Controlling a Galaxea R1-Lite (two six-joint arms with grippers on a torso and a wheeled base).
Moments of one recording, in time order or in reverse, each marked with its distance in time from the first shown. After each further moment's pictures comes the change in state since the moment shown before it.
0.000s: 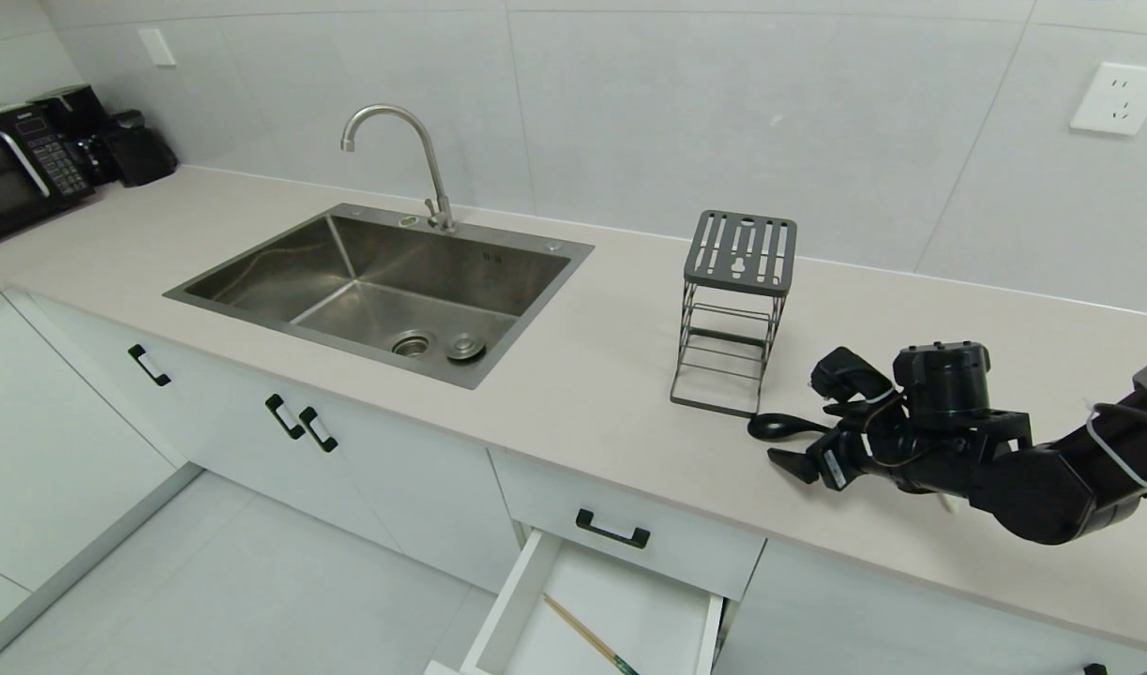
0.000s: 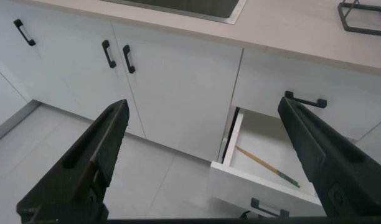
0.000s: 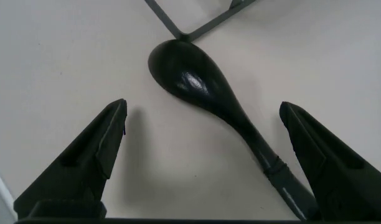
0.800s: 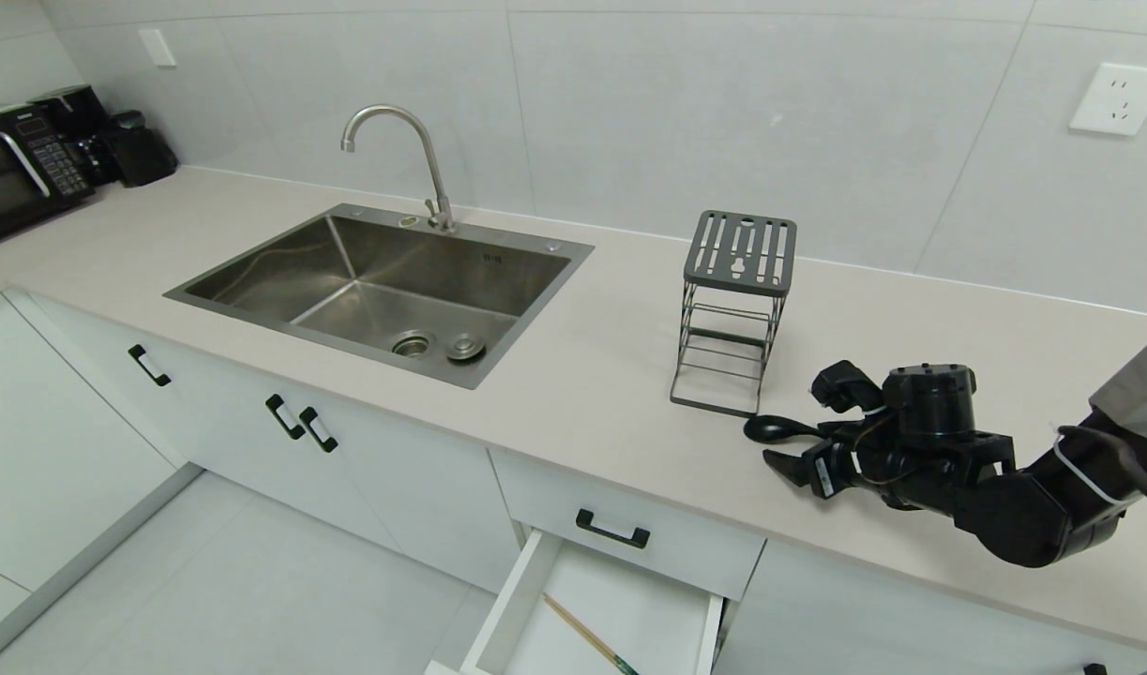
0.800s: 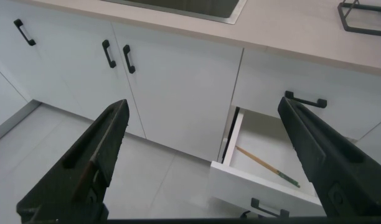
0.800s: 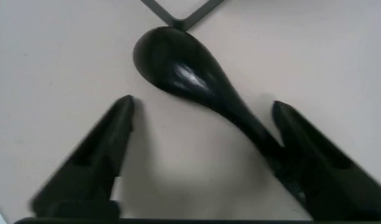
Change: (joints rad) left arm 0.000 0.000 0.000 0.000 0.000 0.000; right arm 0.003 0.067 0.047 -0.117 -0.031 0.135
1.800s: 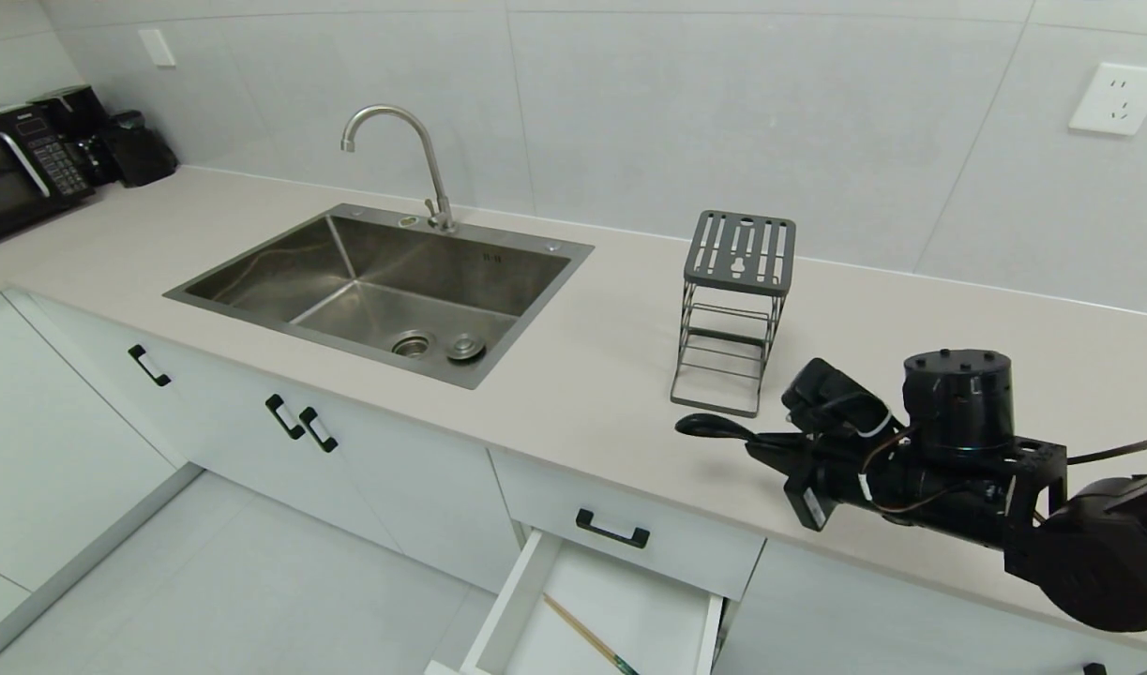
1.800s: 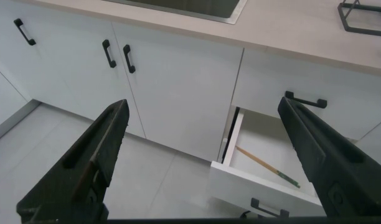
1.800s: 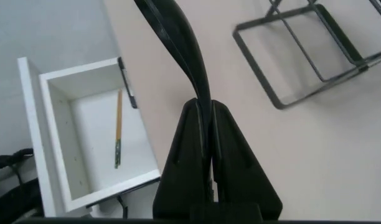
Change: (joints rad) left arm 0.000 0.000 0.000 0.000 0.000 0.000; right arm 0.209 -0.253 0.126 0.005 0.080 -0.196
